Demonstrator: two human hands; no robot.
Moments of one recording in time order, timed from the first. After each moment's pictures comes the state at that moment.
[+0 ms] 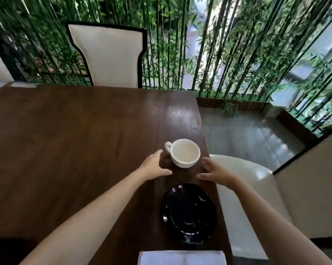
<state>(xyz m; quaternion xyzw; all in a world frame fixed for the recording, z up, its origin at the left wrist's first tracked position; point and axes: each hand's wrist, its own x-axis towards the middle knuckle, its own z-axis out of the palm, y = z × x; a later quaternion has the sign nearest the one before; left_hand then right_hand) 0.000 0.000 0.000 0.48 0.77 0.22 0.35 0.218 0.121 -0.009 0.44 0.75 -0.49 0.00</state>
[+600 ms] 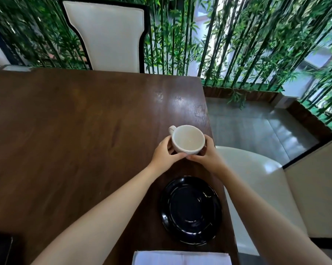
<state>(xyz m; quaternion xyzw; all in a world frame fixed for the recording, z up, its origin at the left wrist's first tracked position) 0.030 0.030 -0.042 0.38 0.67 0.53 0.36 0.179 0.130 -0.045 0.38 0.71 -0.55 -0.23</state>
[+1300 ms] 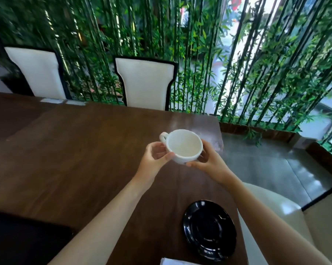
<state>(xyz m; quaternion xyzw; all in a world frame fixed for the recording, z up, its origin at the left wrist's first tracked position) -0.016 -0.082 0.103 0.31 0.60 0.68 0.30 0.130 0.065 0.099 0.20 0.75 -0.58 -0.23</state>
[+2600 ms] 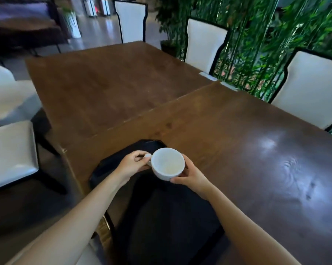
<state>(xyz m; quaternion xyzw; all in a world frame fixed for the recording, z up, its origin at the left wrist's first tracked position) -0.244 -0.563 0.023 -0.03 0.73 0.65 0.18 -0.182 -0.339 0.020 -0.01 0.75 -0.64 0.16</state>
